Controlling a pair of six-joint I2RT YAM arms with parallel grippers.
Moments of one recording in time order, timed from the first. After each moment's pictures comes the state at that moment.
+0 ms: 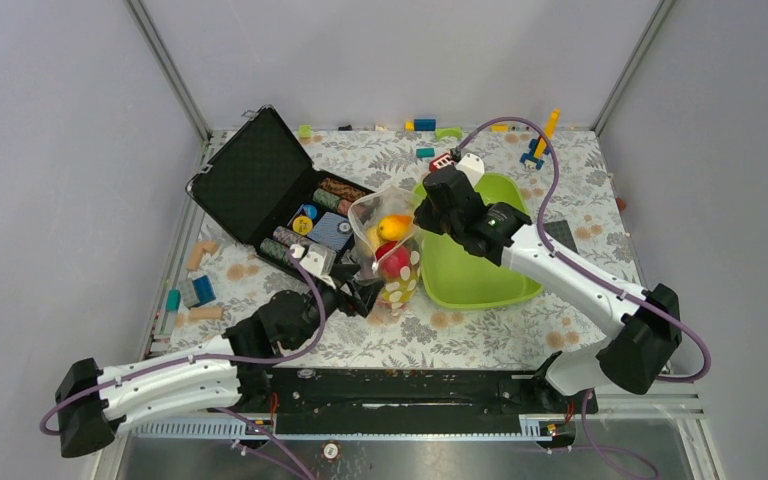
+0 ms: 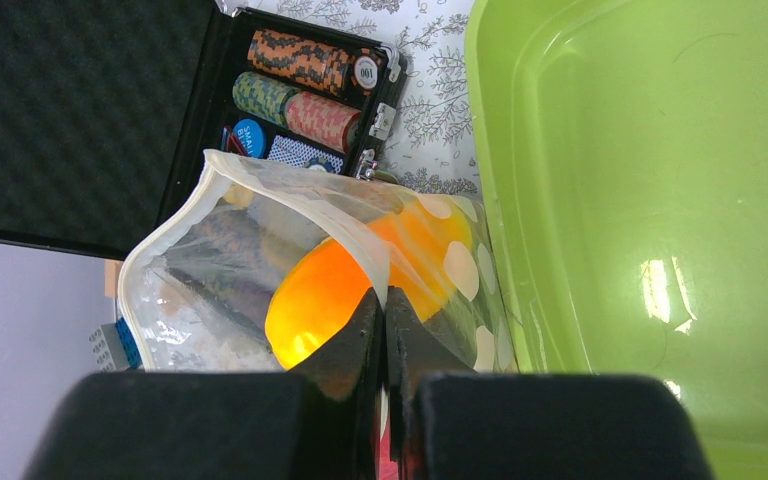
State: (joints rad) left arm -1.10 0.68 0.35 0.28 -0.39 -0.38; right arm 0.78 1.43 1.29 -0.52 0.38 0.90
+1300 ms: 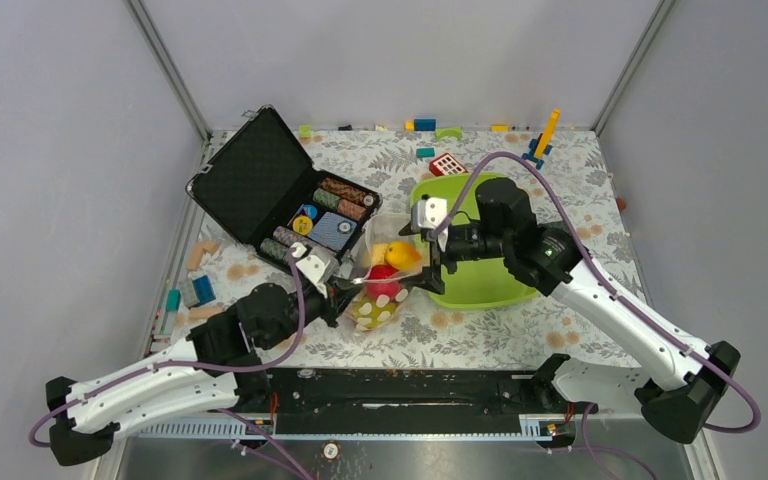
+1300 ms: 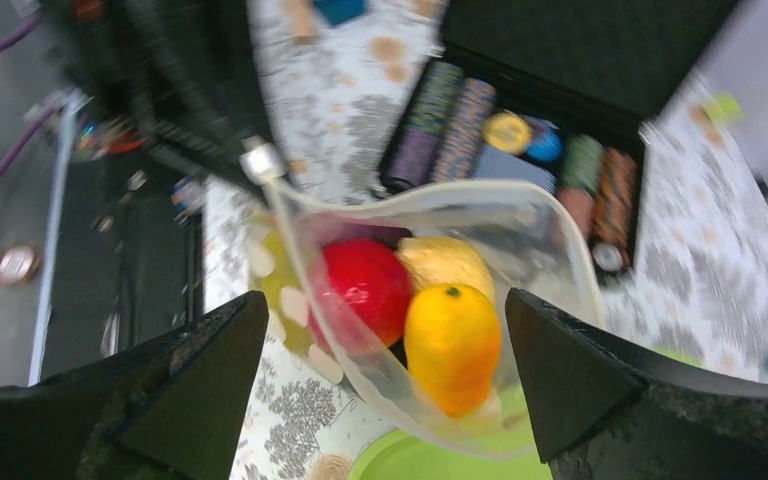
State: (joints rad) left arm -1.11 0.55 0.54 -0.15 -0.25 -0.22; right arm 0.75 1.12 1.15 -0.41 -0.60 -0.39
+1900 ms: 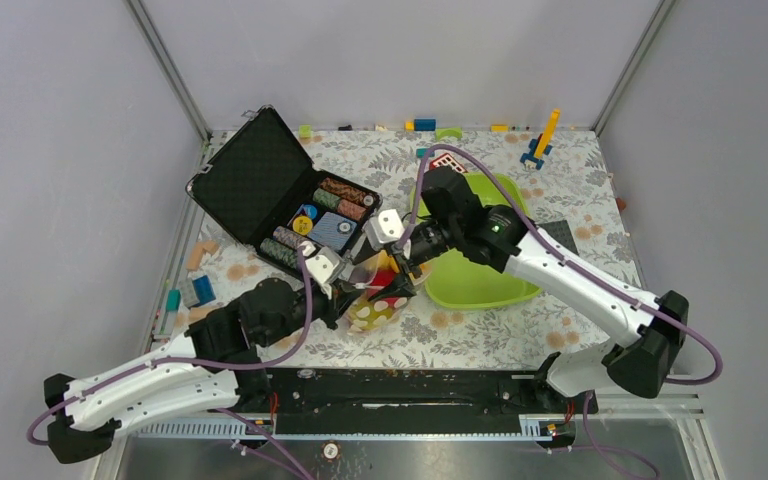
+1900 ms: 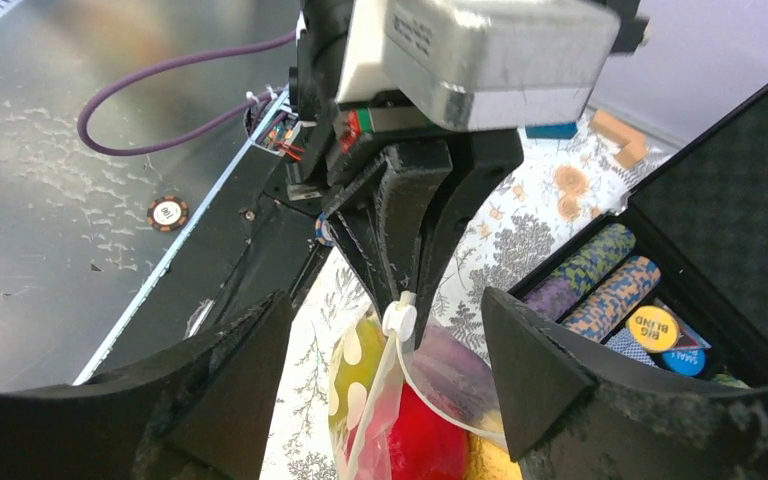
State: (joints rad) left arm -1.11 0.59 0.62 -0.28 -0.19 -0.18; right arm 0.87 1.39 1.38 -0.54 -0.98 -0.65
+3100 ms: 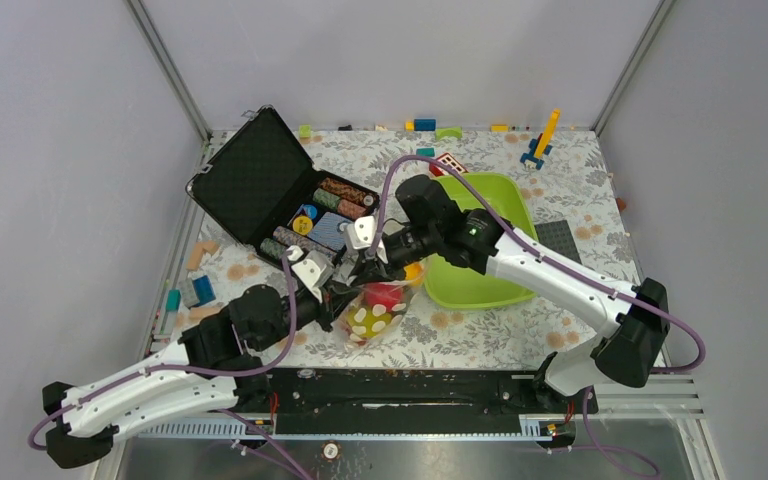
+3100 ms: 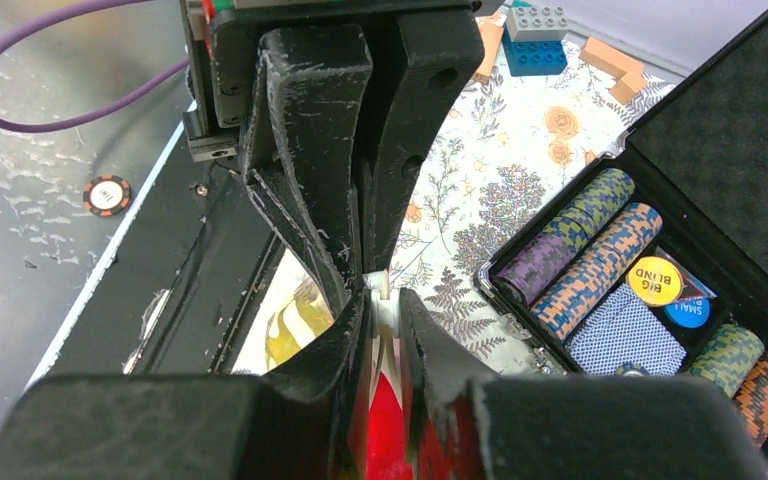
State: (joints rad) left arm -1.11 0.51 0.57 -0.24 -0.19 -0.19; right arm 0.93 1.48 1.38 -0.50 -0.80 -0.62
